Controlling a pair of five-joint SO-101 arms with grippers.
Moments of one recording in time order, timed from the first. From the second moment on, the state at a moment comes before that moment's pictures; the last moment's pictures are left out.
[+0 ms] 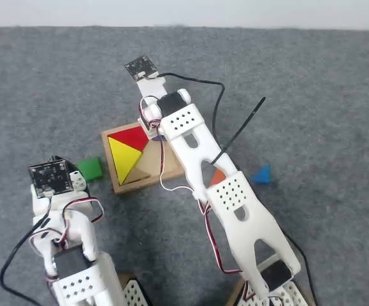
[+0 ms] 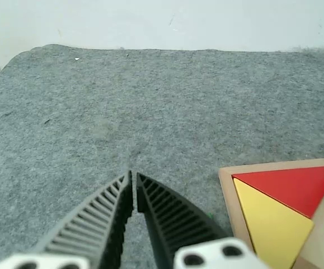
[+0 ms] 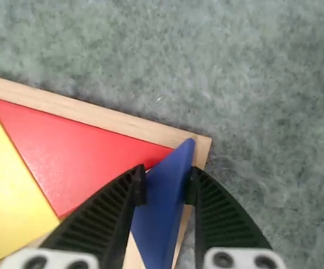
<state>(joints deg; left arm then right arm) -28.2 -102.9 96.1 42.2 -3.3 -37.3 72.5 -79.5 83.1 0.3</state>
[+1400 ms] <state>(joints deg) -28.2 -102.9 96.1 42.2 -3.3 -39.7 71.4 -80.3 100.4 -4.5</state>
